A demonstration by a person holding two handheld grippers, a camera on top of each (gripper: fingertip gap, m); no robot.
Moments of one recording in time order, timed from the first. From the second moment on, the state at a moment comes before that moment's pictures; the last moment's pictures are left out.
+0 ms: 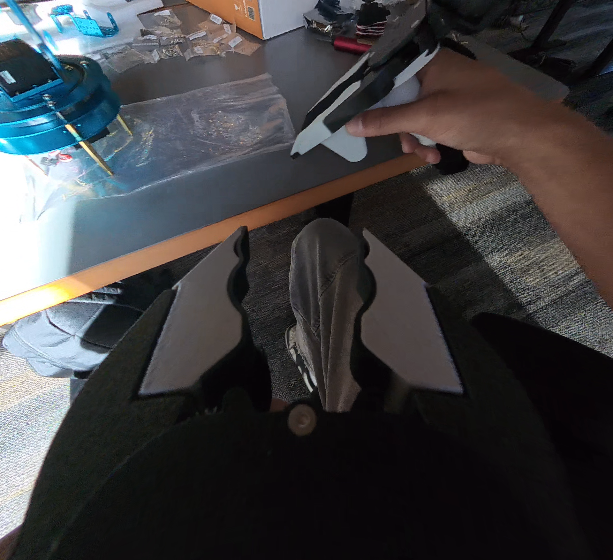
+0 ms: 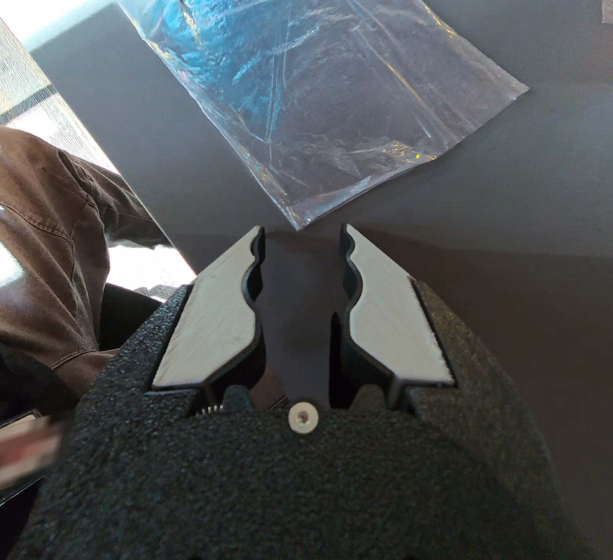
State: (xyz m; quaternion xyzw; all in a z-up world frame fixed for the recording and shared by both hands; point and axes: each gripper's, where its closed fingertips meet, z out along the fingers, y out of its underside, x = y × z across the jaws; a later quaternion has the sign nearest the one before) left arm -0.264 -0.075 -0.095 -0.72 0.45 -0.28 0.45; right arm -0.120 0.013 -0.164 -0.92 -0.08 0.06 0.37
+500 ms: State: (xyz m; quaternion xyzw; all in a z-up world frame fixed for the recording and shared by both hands) left arm -0.230 -0.060 -0.113 -0.73 0.47 -0.25 0.43; right arm -0.116 0.028 -0.160 -0.91 -0.12 0.04 0.40
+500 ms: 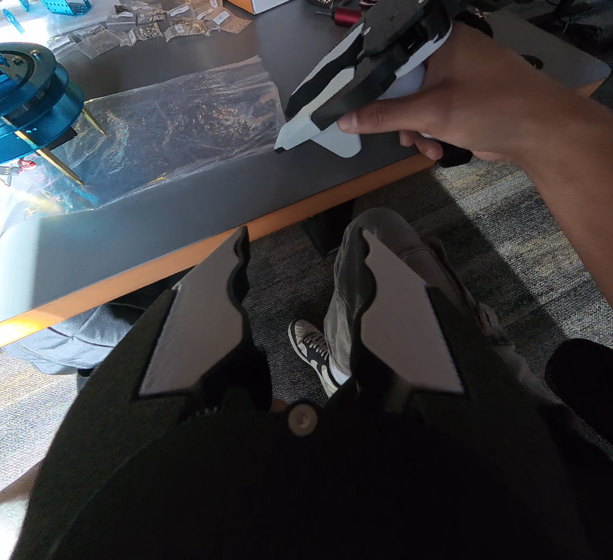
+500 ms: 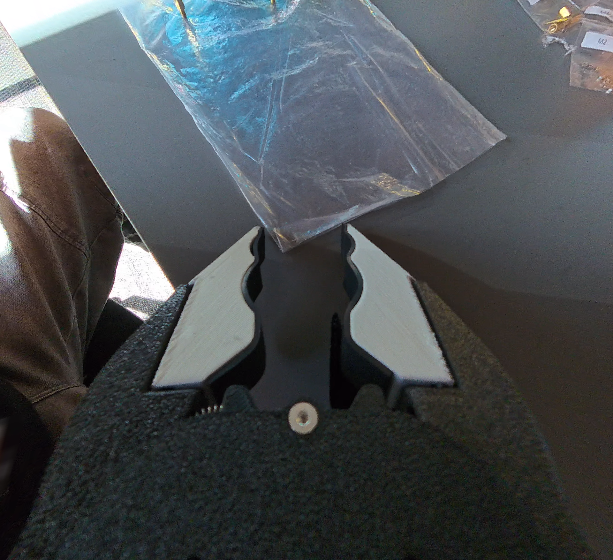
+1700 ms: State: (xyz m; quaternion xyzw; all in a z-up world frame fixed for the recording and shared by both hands) left arm -0.255 -0.033 -0.124 -0.73 0.46 -0.22 0.45; right arm -0.117 0.036 -0.165 -0.91 -0.11 0.06 0.40
